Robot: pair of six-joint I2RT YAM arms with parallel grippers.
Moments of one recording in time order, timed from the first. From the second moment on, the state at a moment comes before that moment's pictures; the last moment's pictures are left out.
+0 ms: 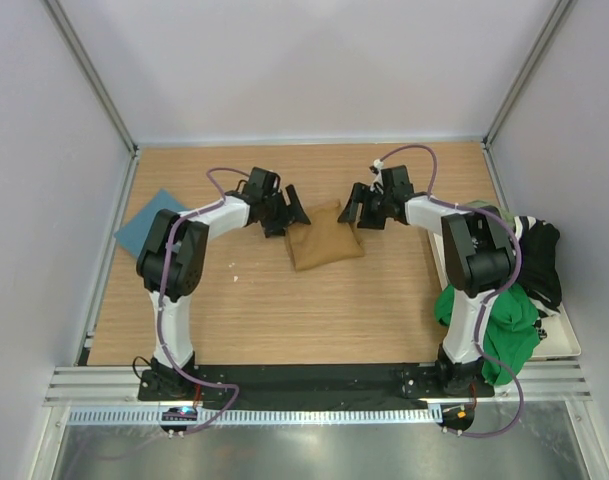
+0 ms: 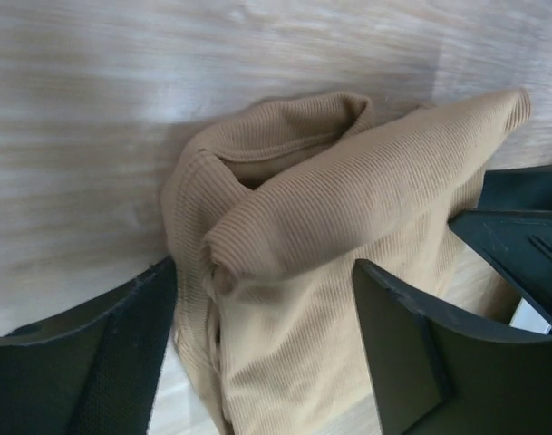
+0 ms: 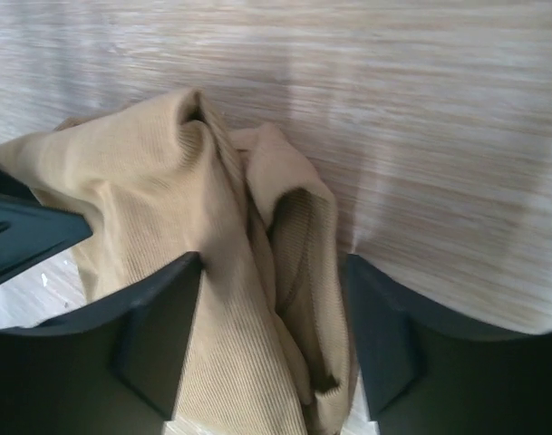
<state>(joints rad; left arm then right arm) -0.43 2.02 1.36 -0.25 0.25 -0.76 0.25 1.95 1.22 -0.11 -0.40 0.45</state>
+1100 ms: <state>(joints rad) -0.32 2.21 1.37 0.12 0.55 -0.86 0.16 2.18 1.08 0.53 -0.79 0.93</state>
